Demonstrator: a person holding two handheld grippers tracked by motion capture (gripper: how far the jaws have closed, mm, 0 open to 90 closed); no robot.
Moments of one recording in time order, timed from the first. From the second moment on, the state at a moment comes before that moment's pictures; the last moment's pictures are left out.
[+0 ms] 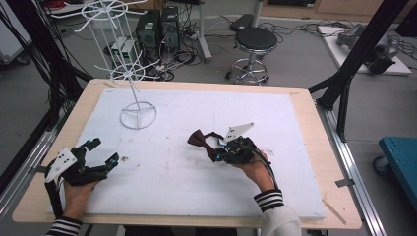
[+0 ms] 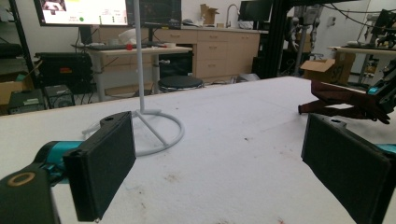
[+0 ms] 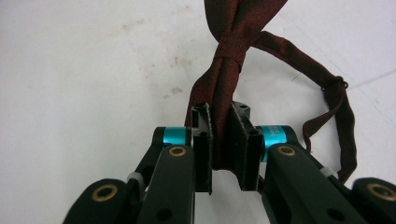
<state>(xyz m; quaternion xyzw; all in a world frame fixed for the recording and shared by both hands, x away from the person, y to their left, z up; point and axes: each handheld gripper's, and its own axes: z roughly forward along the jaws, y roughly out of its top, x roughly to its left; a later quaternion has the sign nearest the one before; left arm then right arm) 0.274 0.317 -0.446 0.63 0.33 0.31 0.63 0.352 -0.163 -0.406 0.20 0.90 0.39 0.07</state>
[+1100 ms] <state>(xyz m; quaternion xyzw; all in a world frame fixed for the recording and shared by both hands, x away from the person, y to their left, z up) 0.305 0.280 -0.370 0.74 0.21 0.18 0.61 0.349 -0.141 -0.390 0.11 0.84 0.52 0.02</state>
